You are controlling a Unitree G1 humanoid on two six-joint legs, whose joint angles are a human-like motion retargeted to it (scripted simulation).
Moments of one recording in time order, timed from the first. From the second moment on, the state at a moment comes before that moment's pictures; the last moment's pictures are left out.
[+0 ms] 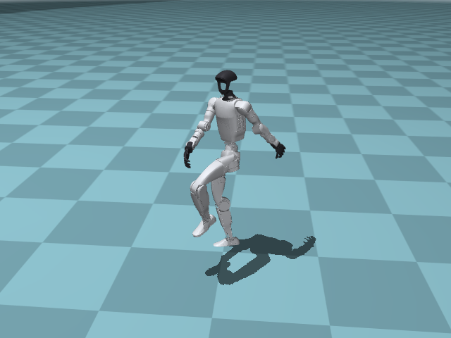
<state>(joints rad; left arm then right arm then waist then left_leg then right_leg) 0.59 0.16 0.22 1.70 0.38 0.04 -0.16 -0.79 0.04 0.08 1.29 -0.21 -0.17 0.30 0.40 -0.09 0.33 -0.98 0.47 0.49 1.71 -0.08 0.13 0.14 -0.25 -0.14 0.23 -0.14 -0.03</state>
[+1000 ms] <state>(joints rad) -0.16 0.09 0.26 1.56 -0.03 -0.05 -0.13 -0.01 -0.15 -0.13 1.50 -0.63 -0.20 -0.01 0.03 0.02 -0.06 -0.01 0.06 0.30 0.17 -0.13 0.04 -0.13 -0.16 -0.42 0.68 0.13 0.04</state>
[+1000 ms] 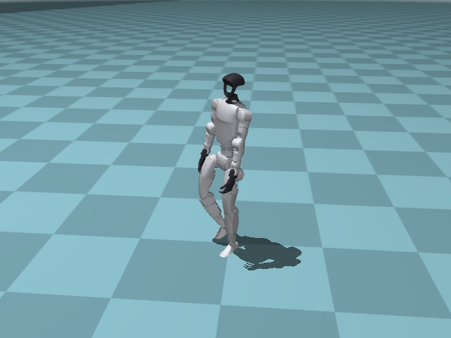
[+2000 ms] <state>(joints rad) -0.05 0.12 0.34 1.59 0.19 -0.04 -0.13 -0.06 -0.24 -0.08 1.35 -0.69 -0.13 0.26 0.04 -0.03 -0.01 0.01 0.03 0.50 0.14 -0.12 -0.01 0.06 -0.11 -0.32 0.05 -0.07 0.05</state>
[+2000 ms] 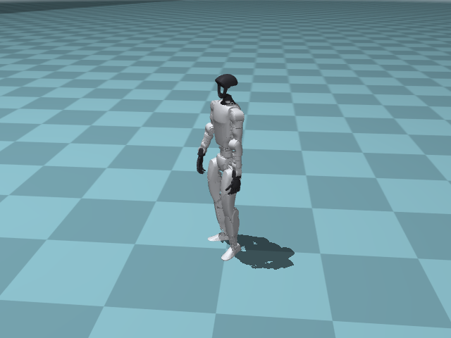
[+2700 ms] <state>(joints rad) 0.12 0.11 0.24 1.48 0.36 -0.05 -0.17 0.03 -0.20 -0.10 1.55 -0.61 0.01 0.13 -0.02 0.06 -0.04 -0.02 0.05 0.46 0.05 -0.05 -0.02 0.02 -0.08 -0.42 0.03 -0.07 0.03</state>
